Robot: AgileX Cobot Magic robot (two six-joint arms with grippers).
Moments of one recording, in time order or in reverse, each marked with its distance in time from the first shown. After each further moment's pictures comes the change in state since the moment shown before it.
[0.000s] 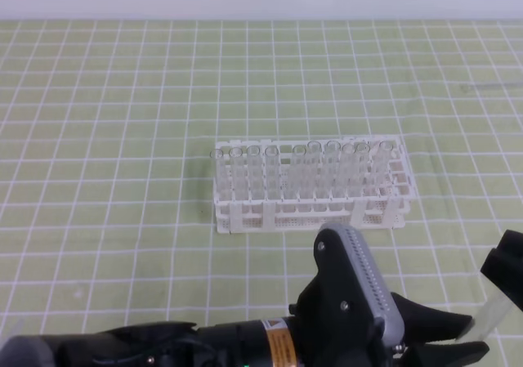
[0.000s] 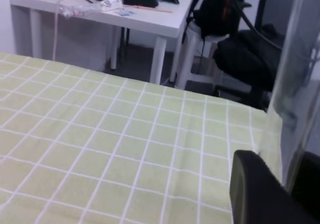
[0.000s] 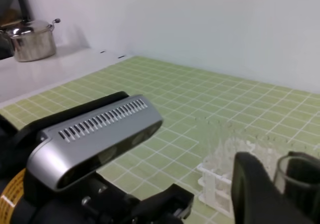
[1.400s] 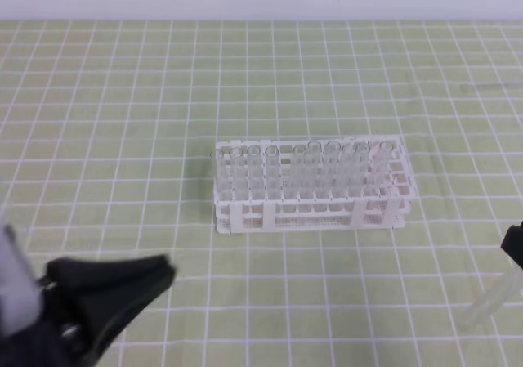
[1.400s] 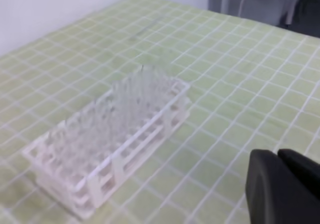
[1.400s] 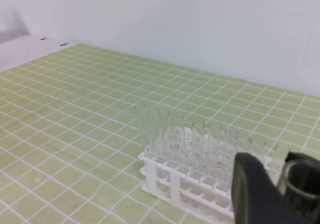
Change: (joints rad) left arm 0.041 -0.868 0.116 -0.060 1.065 0.068; right arm 0.000 0.001 -0.001 -0.069 -0.170 0.003
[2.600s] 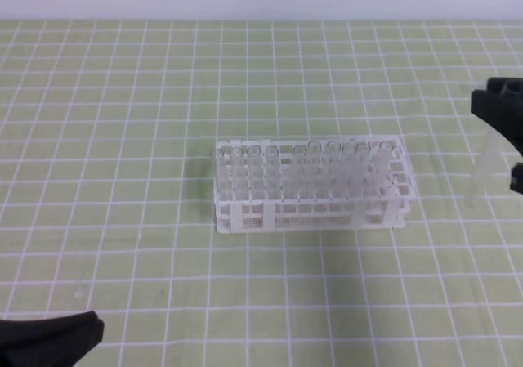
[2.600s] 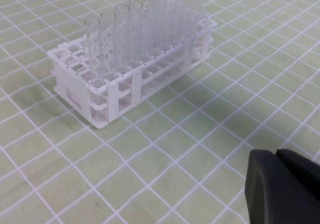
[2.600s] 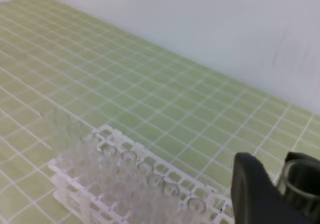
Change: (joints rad) left arm -0.001 -0.281 0.136 -0.028 0.234 -0.081; right arm 0.000 0.534 -0.339 0.034 -0.014 -0.297
